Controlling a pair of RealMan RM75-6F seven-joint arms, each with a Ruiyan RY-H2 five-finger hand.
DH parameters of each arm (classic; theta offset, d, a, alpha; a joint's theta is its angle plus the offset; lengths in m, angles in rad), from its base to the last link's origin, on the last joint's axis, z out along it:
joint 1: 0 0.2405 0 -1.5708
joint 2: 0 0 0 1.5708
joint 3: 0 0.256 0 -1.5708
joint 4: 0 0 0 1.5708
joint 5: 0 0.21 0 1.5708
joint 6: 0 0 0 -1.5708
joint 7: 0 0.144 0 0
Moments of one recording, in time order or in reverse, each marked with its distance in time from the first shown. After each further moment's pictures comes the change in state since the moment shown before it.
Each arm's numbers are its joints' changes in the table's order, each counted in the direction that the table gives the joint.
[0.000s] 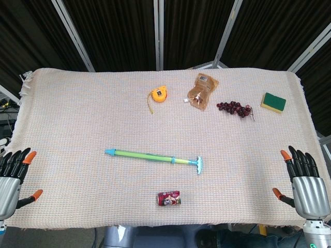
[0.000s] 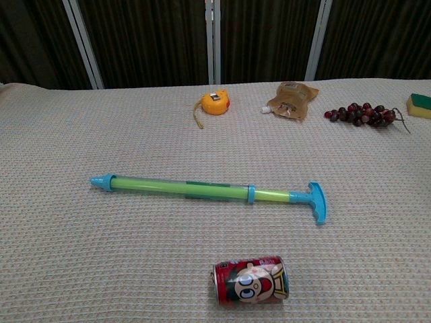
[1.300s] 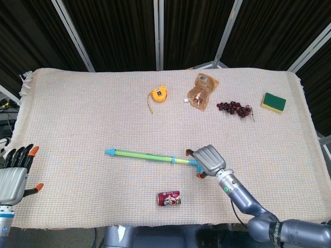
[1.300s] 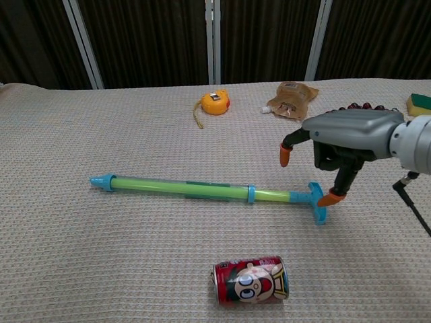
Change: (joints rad) left arm -0.076 -0.079 -0.058 0.076 -0.223 0.166 0.088; right arm 0.673 -0.361 0.135 0.158 0.530 0.756 -0.298
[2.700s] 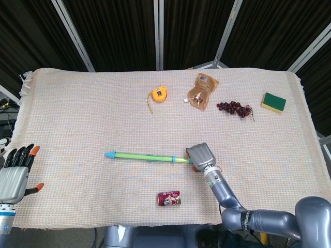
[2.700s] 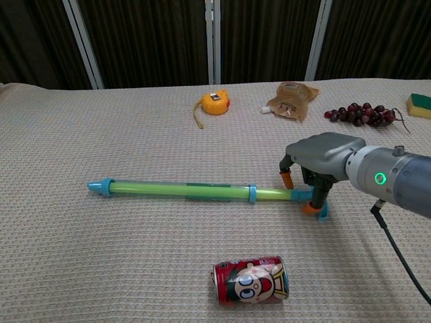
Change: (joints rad) left arm -0.017 -0.006 0.005 0.005 -0.031 0.010 0.005; right arm 0.145 -0.227 -0.077 0.206 0.291 -0.144 -0.216
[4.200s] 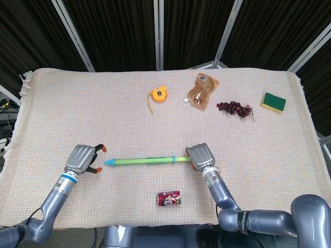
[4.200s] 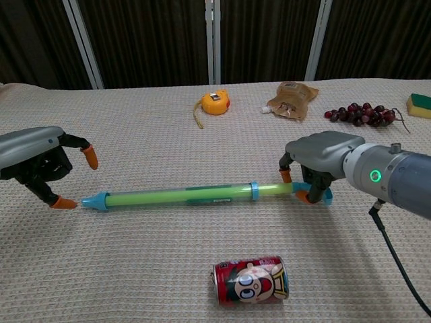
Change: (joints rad) left arm -0.376 -0.365 -0.119 0.277 -0.105 0.451 -0.111; right arm 0.032 -0.003 0.001 -0.045 0.091 -0.063 -0.037
